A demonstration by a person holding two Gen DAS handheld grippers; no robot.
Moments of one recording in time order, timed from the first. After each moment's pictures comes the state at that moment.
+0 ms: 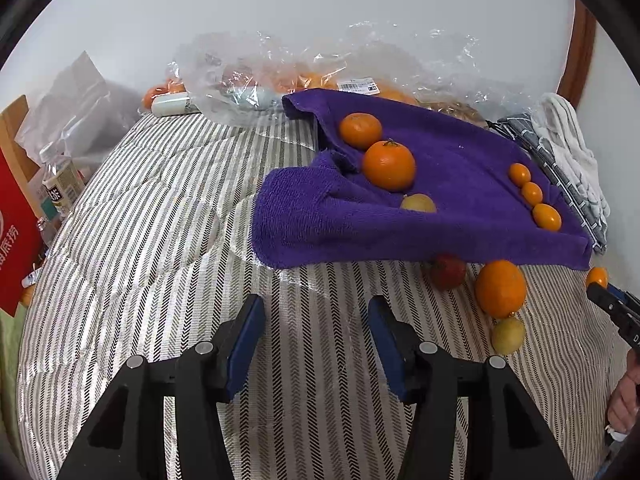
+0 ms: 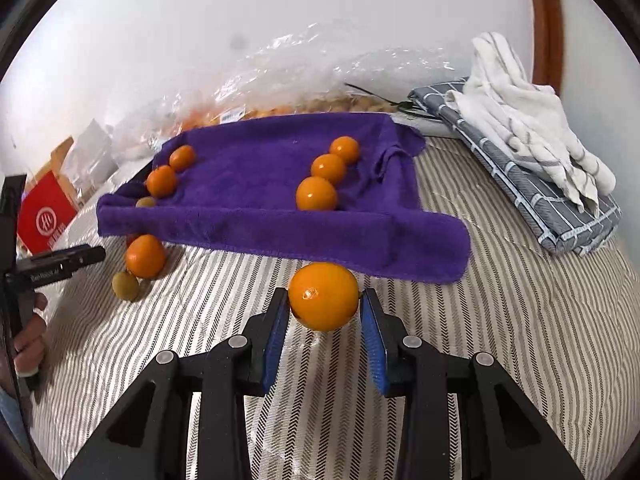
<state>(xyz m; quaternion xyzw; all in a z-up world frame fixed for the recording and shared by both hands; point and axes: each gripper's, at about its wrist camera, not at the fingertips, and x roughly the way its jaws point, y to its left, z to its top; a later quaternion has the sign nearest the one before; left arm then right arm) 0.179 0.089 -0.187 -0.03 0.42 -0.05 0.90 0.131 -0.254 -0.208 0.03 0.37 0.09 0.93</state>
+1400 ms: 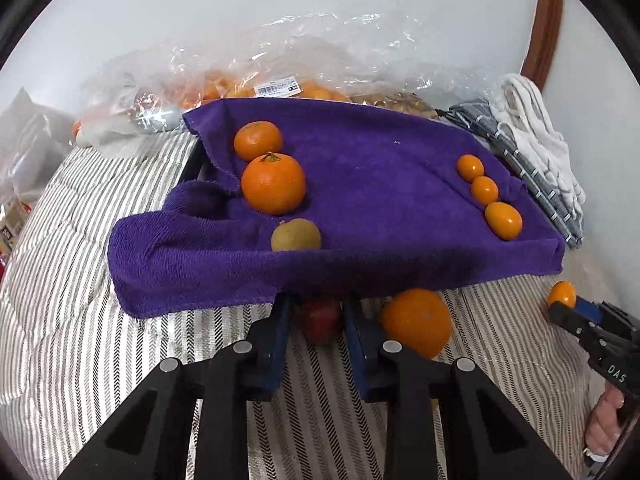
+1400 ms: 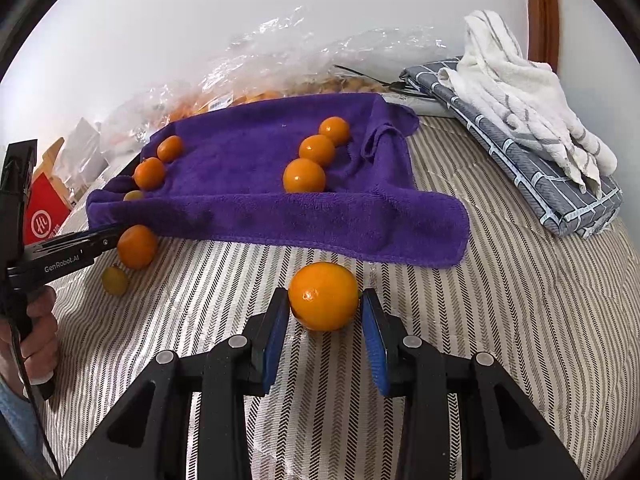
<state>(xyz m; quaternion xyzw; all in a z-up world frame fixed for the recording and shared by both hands) 0.199 0.020 -0.183 -0.02 0.42 -0.12 0.90 0.136 -0.253 -0.217 0.04 0.39 0.08 0.92</state>
